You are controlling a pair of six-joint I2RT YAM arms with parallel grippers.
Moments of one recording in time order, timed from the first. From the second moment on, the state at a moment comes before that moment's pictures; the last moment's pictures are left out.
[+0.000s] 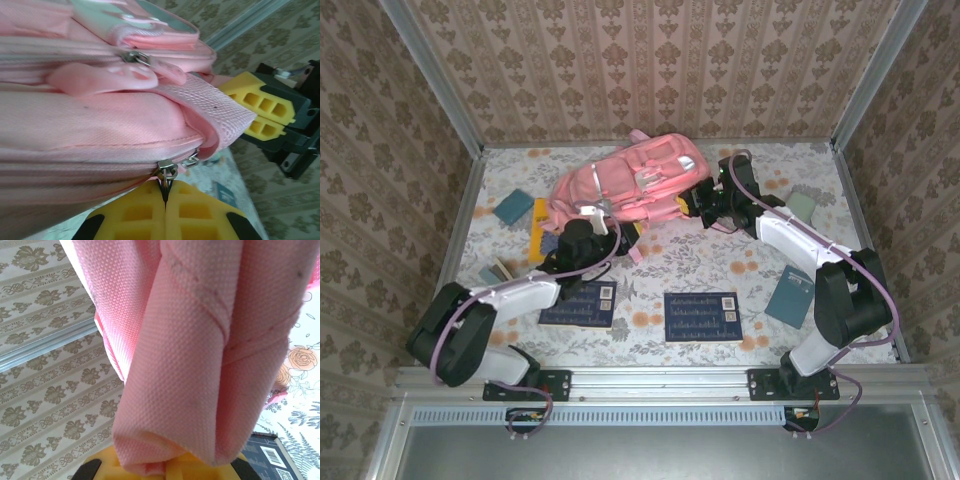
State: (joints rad) left arm -0.65 1.36 0.58 0.52 0.22 -0.81; right arm 0.33 1.61 1.15 -0.17 -0.48 1.50
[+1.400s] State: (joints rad) left arm -0.81 1.58 1.04 -0.34 0.24 -0.29; right arm 0.10 1.67 1.16 -0.46 -0.44 1.00
